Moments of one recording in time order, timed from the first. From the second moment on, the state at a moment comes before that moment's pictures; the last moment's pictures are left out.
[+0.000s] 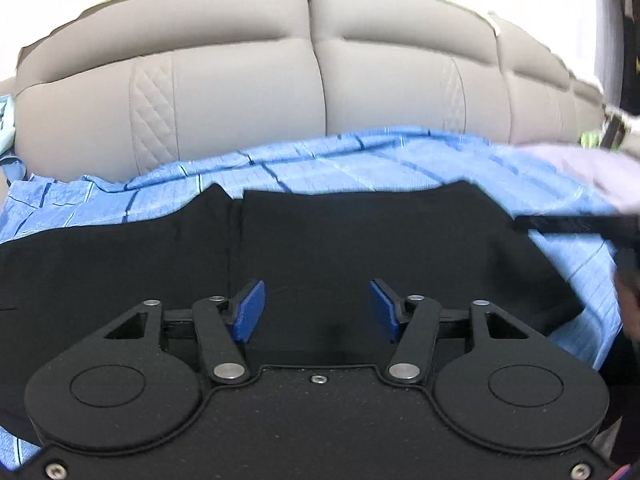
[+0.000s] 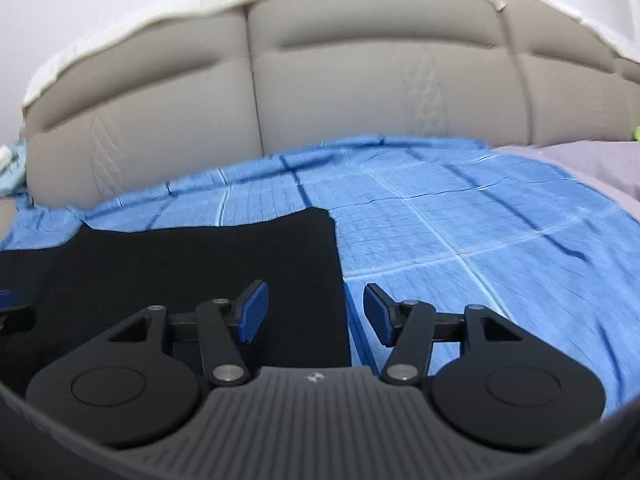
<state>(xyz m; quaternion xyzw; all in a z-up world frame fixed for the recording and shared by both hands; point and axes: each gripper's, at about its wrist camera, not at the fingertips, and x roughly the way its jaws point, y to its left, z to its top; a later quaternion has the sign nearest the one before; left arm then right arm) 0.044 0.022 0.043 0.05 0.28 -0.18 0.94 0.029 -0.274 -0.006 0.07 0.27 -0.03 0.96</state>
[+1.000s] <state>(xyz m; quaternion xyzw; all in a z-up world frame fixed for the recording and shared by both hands) 0.034 0.012 0.008 0.05 0.31 -0.15 0.94 0.096 -0.283 -0.005 0.07 0.24 0.00 0.97</state>
